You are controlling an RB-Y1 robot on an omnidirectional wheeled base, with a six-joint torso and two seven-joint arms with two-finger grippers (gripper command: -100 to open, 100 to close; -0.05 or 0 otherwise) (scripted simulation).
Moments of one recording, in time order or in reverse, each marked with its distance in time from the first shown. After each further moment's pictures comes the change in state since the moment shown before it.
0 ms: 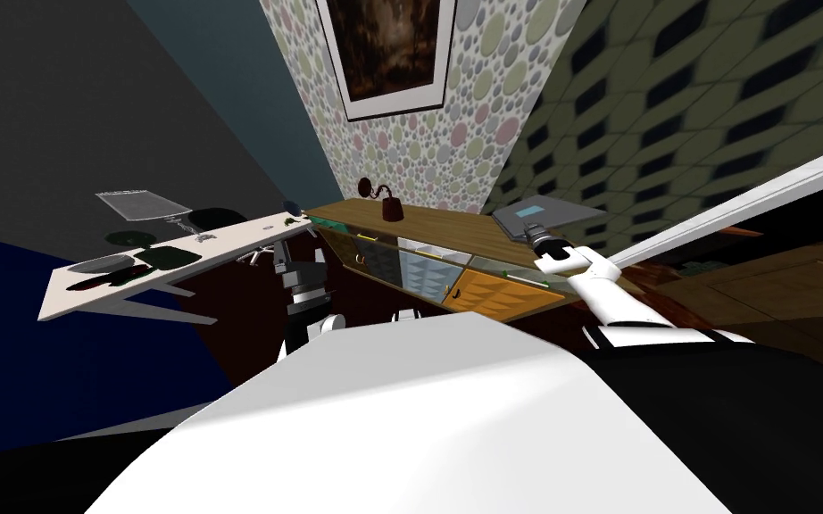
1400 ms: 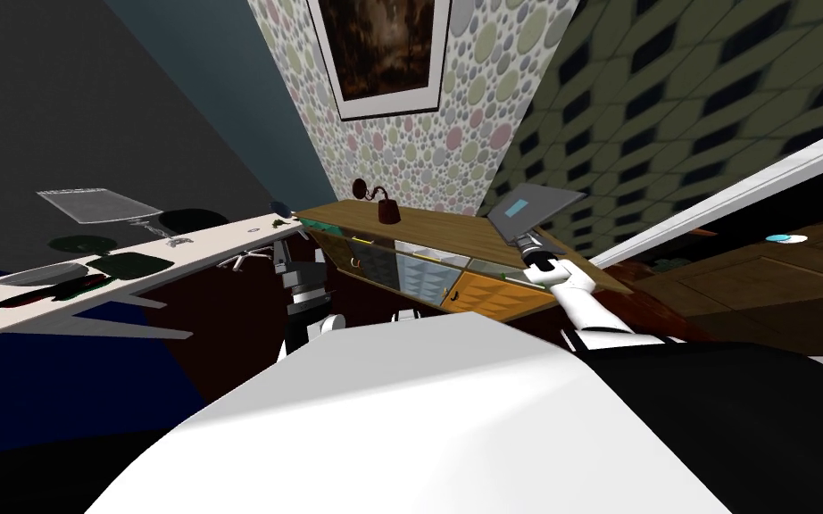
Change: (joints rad) left arm 0.000 0.000 0.000 0.000 0.000 0.000 0.000; right arm 0.002 0.149 -0.033 0.037 0.092 -0.110 0.117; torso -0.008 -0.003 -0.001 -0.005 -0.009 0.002
